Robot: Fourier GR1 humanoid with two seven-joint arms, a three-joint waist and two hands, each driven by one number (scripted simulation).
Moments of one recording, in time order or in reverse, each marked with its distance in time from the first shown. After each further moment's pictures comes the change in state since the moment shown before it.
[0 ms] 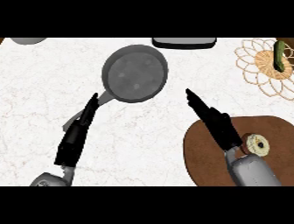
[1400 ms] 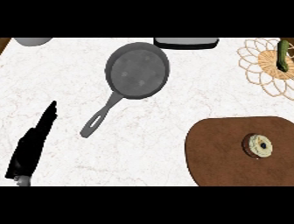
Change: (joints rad) left arm 0.131 0.181 0.152 -0.088 -0.008 -0.038 0.169; right arm 0.086 -0.698 -0.416 -0.008 -0.040 0.455 0.026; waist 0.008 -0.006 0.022
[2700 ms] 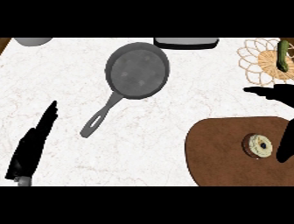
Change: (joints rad) left arm 0.016 -0.060 0.052 -0.039 -0.072 -0.052 0.037; right arm -0.300 0.171 0.292 -0.116 0.043 0.290 0.617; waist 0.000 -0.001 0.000
